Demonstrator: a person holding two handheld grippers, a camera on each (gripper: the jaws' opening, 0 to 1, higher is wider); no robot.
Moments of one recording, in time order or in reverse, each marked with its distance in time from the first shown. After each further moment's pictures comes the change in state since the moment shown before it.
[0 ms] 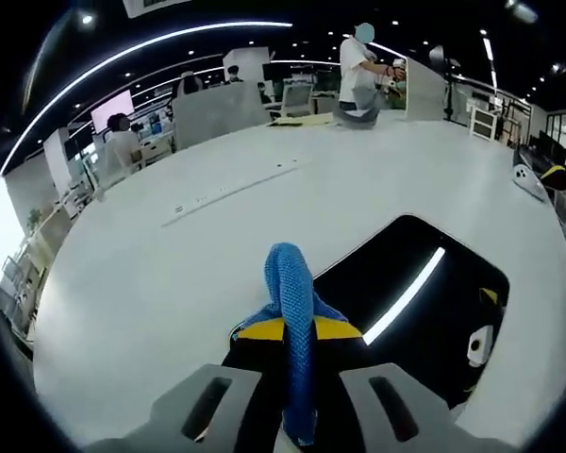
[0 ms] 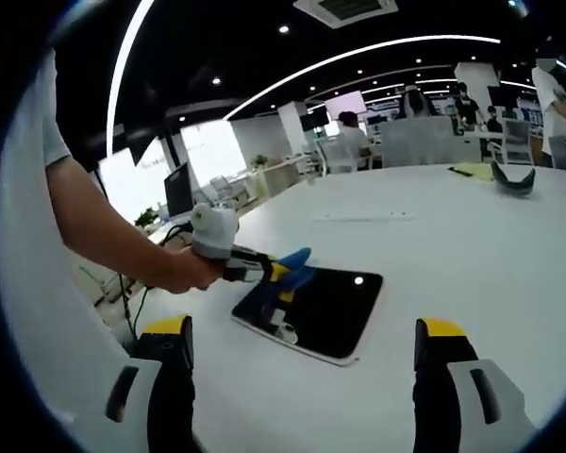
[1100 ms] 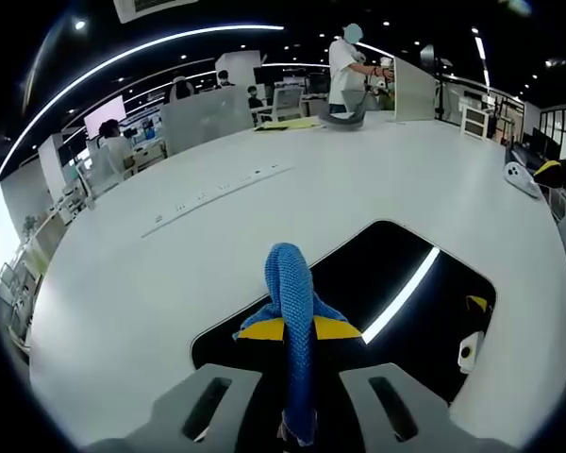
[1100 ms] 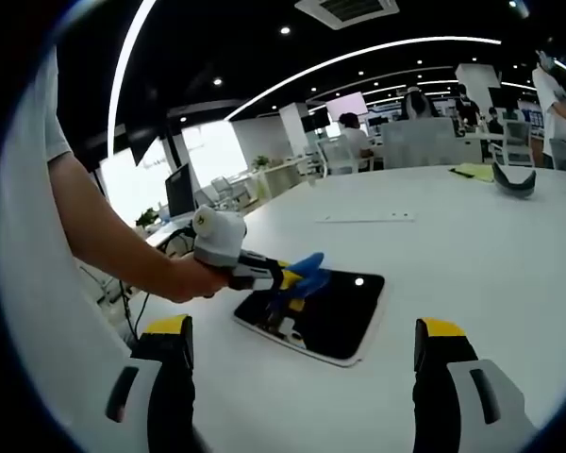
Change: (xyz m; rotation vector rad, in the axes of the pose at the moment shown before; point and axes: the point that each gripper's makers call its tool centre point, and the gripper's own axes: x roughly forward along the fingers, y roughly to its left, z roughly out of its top) left arm 0.006 -0.032 0.008 0.023 -0.018 -0.031; right arm 0.000 0.004 0.000 -0.005 -0.001 0.004
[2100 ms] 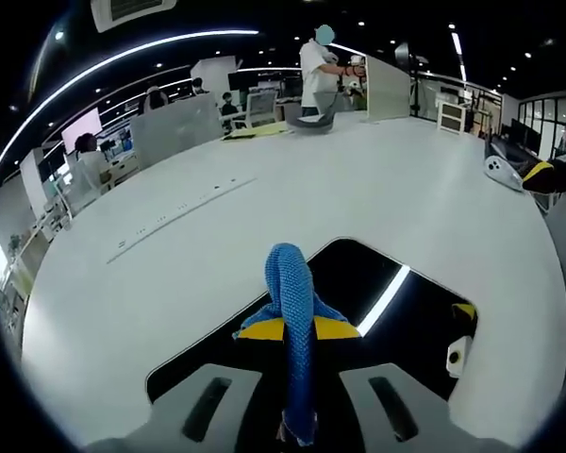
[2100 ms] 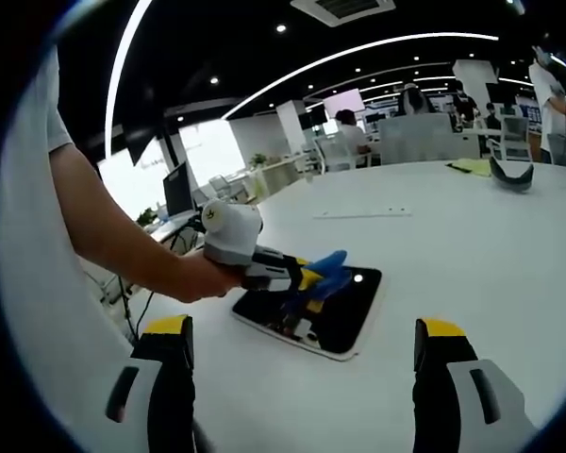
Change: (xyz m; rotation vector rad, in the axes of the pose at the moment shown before) left arm 0.021 -0.040 0.020 0.059 -0.016 -0.091; right arm -0.003 -0.006 -0.005 0.017 0.010 -0.010
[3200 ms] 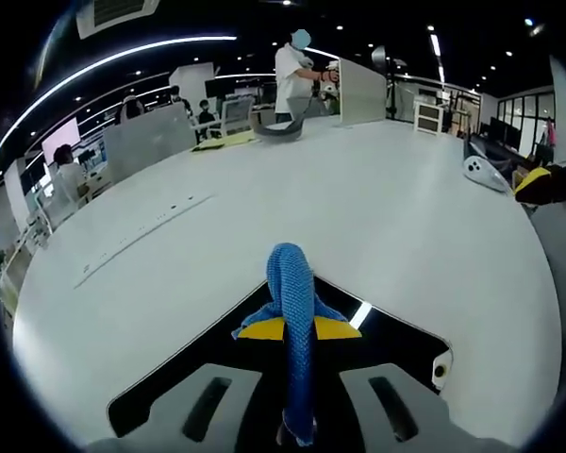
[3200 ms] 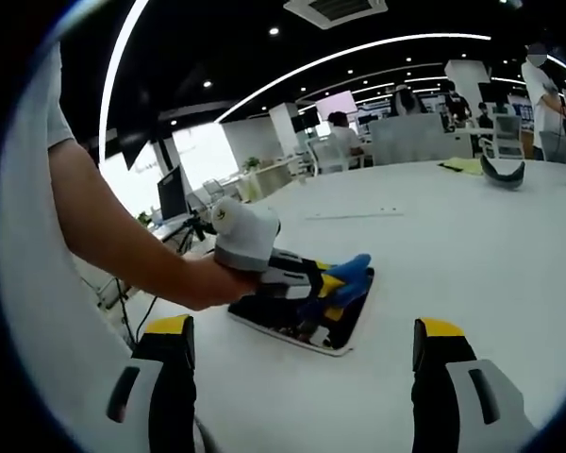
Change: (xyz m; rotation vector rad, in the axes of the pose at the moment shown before) left arm 0.025 -0.046 0.023 0.039 -0.032 -0.096; right arm -0.007 -0.004 -0.003 0.015 -0.011 -0.029
